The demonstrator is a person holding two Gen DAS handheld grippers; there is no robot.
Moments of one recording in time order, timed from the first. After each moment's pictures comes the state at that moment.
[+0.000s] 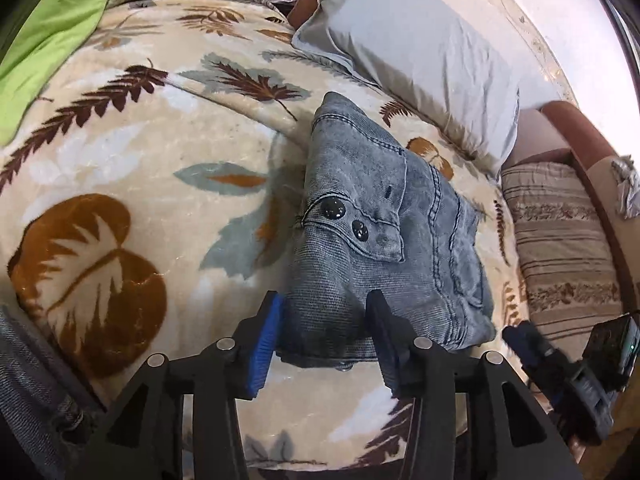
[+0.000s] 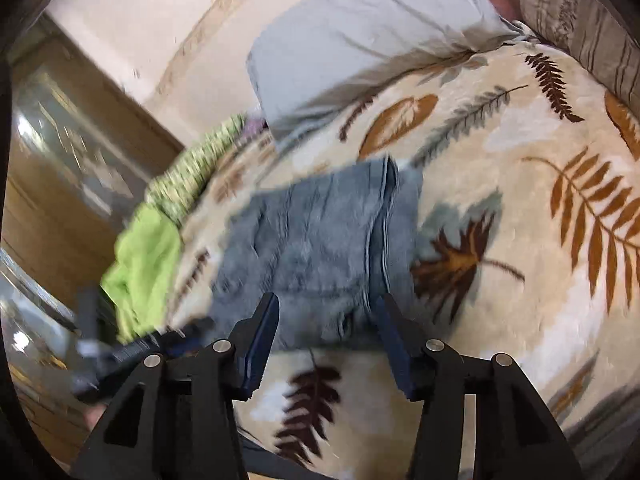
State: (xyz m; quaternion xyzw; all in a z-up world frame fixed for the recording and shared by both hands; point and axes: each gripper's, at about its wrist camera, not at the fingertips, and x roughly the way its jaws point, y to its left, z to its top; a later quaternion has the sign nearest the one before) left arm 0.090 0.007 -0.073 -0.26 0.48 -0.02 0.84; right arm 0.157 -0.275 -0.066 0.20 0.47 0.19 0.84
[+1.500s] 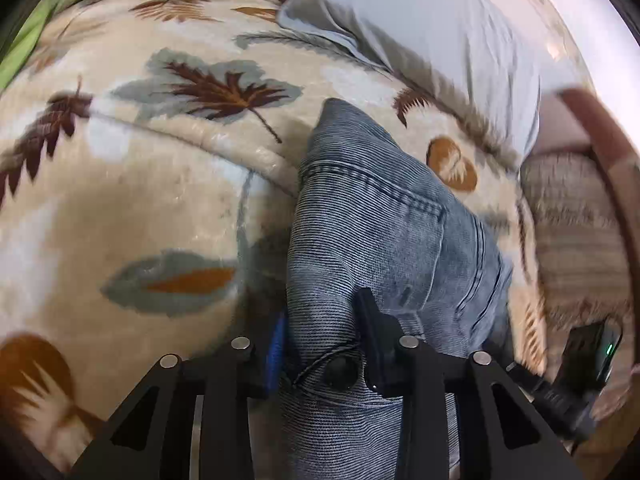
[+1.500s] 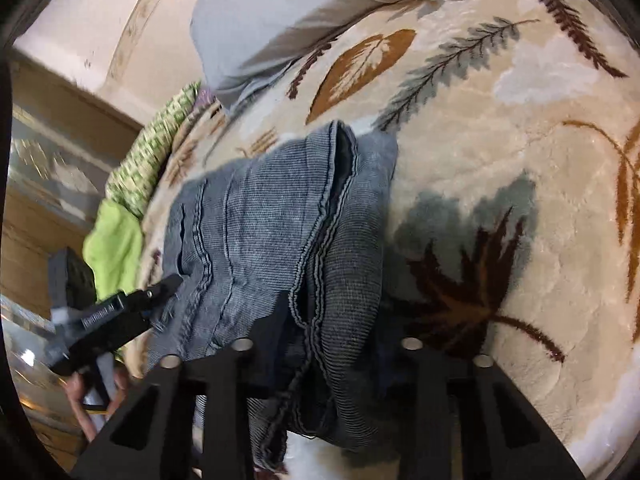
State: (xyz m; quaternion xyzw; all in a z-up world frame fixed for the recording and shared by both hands) left arm 0.195 0.007 -0.095 -0.26 0.51 -0.03 0.82; right arm 0.230 -0.270 -0.124 0.20 0.55 0.17 0.79
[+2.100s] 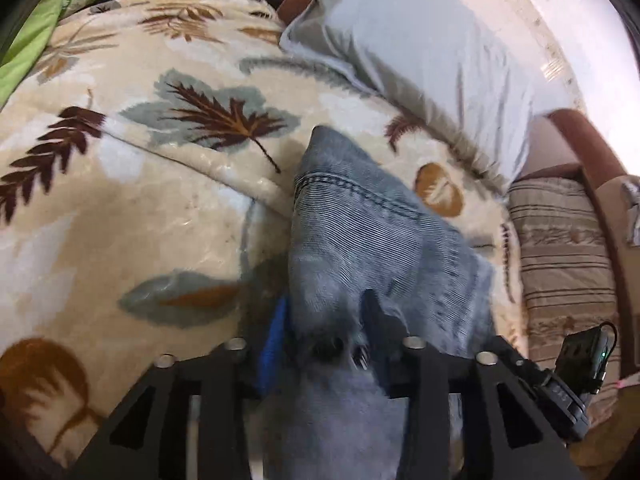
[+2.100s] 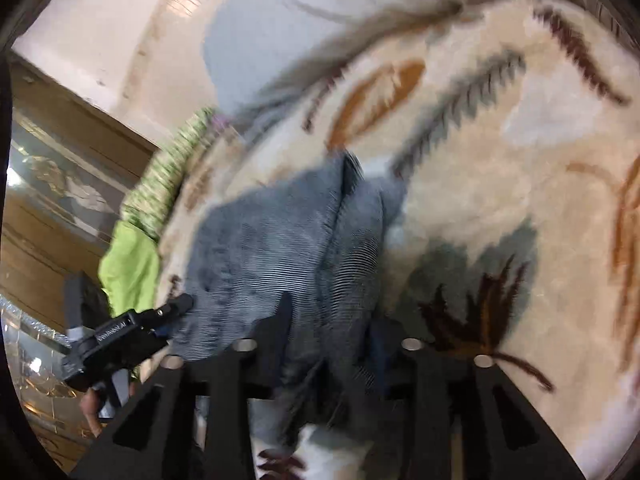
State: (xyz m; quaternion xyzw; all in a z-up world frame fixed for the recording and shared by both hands) left arm 0.185 0.018 -0.083 -0.28 0.49 -0.03 0.83; right arm 0.231 -0.287 -0.095 0.25 0.50 0.18 0.81
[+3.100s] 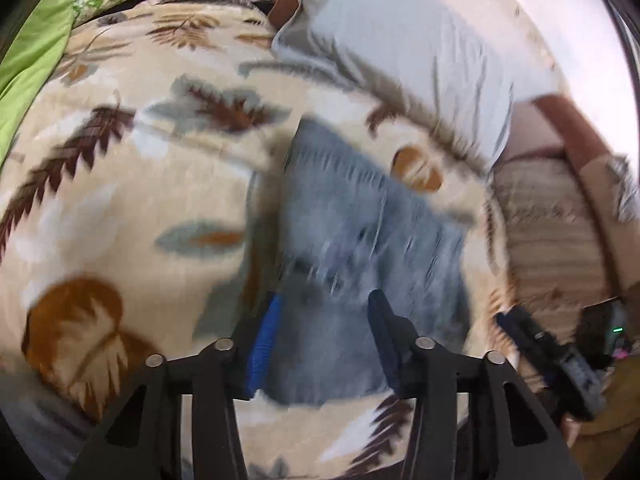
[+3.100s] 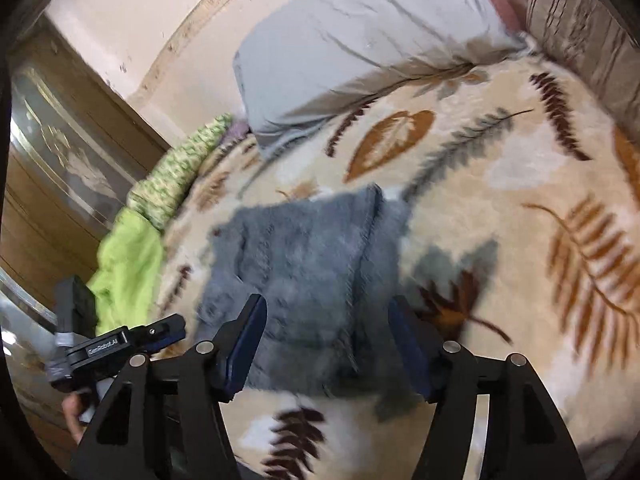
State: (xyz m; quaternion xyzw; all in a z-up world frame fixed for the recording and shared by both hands) left arm 0.145 0.020 -0.027 -0.28 0.49 -0.05 0.82; right arm 0.215 -0.278 -0.044 0.21 0.48 0.19 0.83
